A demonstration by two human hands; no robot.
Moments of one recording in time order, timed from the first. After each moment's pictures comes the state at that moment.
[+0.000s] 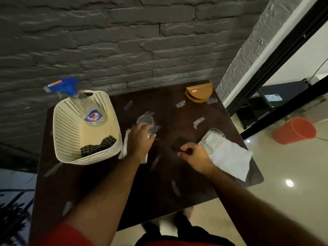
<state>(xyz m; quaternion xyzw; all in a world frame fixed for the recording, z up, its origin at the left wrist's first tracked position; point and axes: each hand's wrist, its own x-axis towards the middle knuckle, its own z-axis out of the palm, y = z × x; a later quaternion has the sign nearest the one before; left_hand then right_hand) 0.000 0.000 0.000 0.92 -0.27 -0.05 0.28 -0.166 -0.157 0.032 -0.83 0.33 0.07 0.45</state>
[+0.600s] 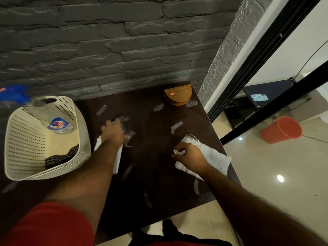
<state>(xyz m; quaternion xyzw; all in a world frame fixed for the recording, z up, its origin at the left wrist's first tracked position) 0.047 -0.067 -0.014 0.97 -0.13 -0.18 0.06 -0.182 -0.257 0.014 -0.86 0.31 0.13 0.39</state>
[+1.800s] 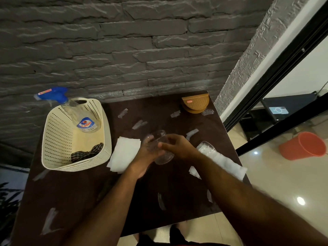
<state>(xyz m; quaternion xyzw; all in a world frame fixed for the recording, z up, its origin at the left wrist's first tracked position) -0.042 -0.045 -0.005 0.62 -0.03 -0.43 0.65 -0.110 -0.206 0.060 -0.77 0.19 0.15 0.59</state>
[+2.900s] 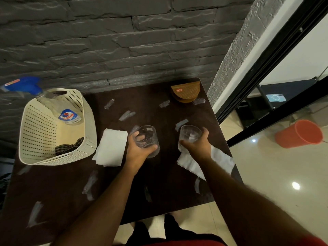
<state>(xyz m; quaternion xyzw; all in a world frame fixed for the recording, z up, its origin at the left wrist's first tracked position) -0.070 -0.074 -0.035 0.77 0.03 -0.27 0.58 -0.175 -0.284 -0.010 -0.74 0.46 -0.02 0.49</state>
